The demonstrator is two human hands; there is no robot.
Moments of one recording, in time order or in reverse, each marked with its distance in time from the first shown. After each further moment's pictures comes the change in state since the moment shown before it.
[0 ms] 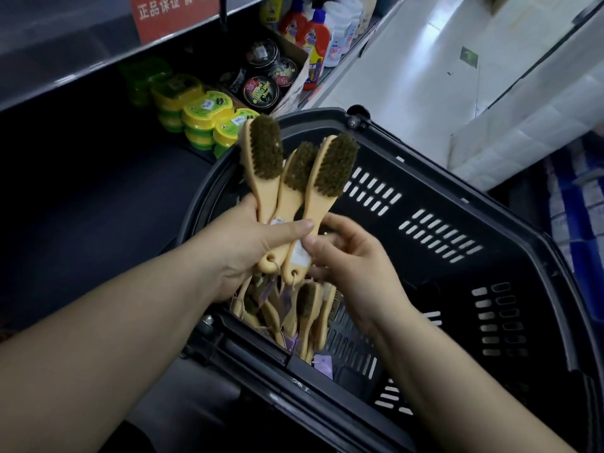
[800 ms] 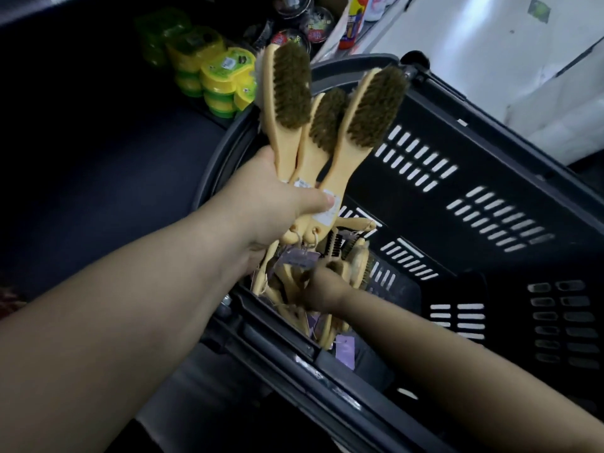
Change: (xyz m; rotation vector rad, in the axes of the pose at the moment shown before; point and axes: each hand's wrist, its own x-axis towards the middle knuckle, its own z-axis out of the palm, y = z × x) left_hand 0.030 0.004 -0.005 0.181 0.189 0.063; right_hand 0.088 0.140 -0.016 -1.134 -0.415 0.507
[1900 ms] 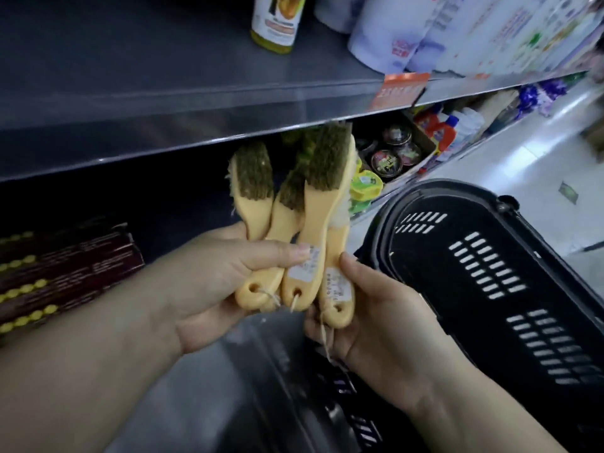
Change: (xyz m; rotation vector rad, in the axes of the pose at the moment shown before) left_hand -0.103 -0.052 -0.140 -0.454 0.025 0.105; right_hand -0.172 -0.172 -0.003 1.269 -0.285 -0.301
